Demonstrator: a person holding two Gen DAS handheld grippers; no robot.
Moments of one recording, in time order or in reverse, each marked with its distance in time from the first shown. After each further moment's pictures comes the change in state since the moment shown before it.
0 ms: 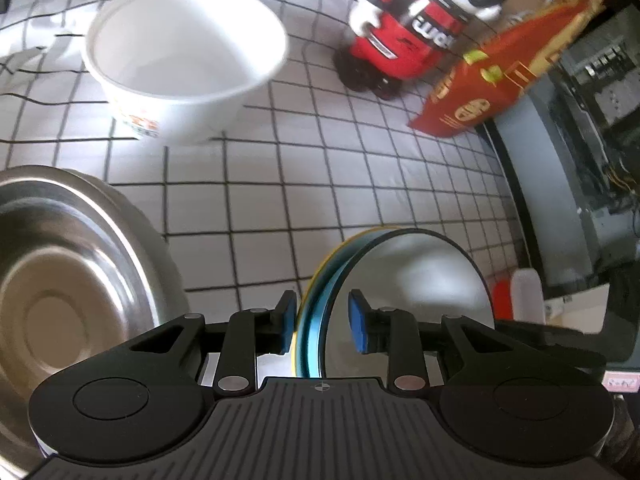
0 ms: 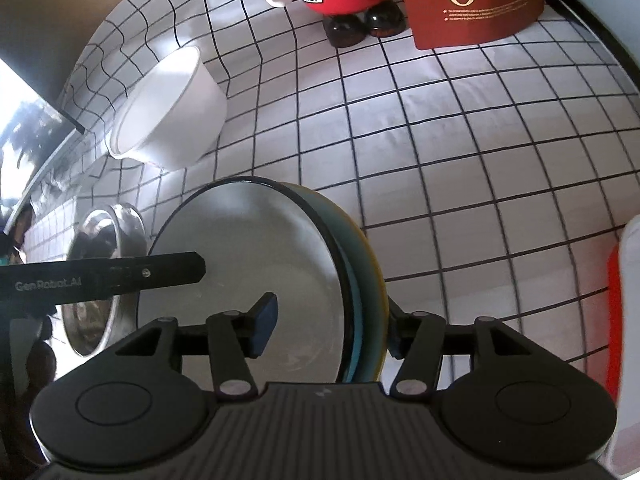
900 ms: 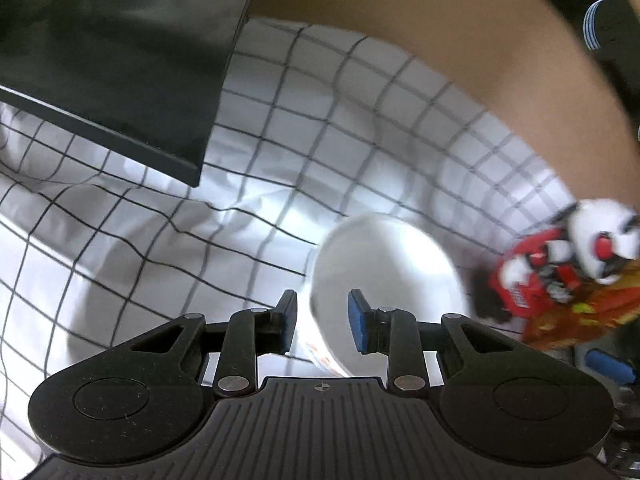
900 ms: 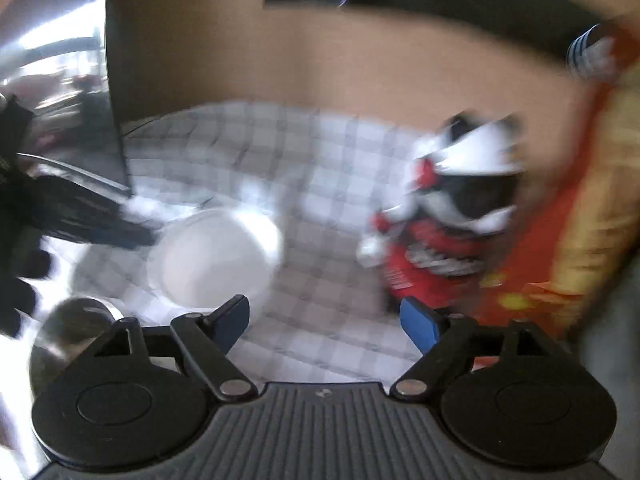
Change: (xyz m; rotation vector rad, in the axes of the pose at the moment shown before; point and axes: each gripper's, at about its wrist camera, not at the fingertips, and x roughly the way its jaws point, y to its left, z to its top) left arm -0.063 0.101 0.102 -0.272 -0.341 0.223; right arm -0.025 0.118 0.125 -0.544 -0.249 -0.066
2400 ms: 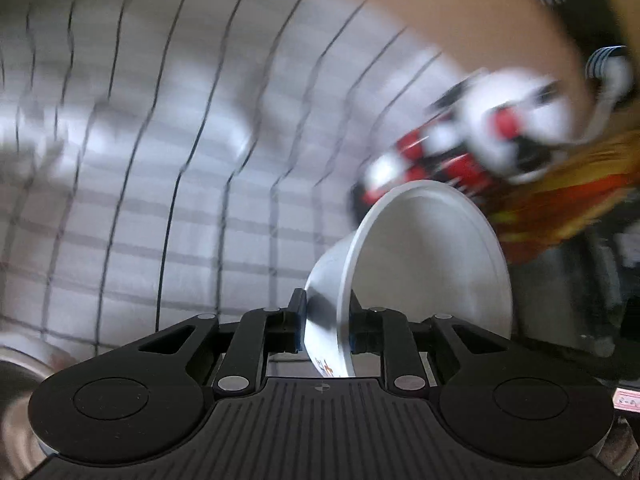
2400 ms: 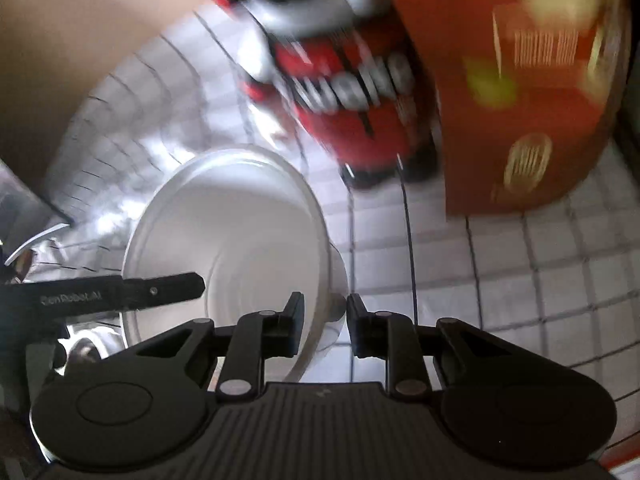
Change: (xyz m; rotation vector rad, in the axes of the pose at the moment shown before) left arm 0.013 -0.116 -0.038 0.153 0.141 -0.224; right arm 0.013 -0.091 -0.052 0.402 0.093 0.047
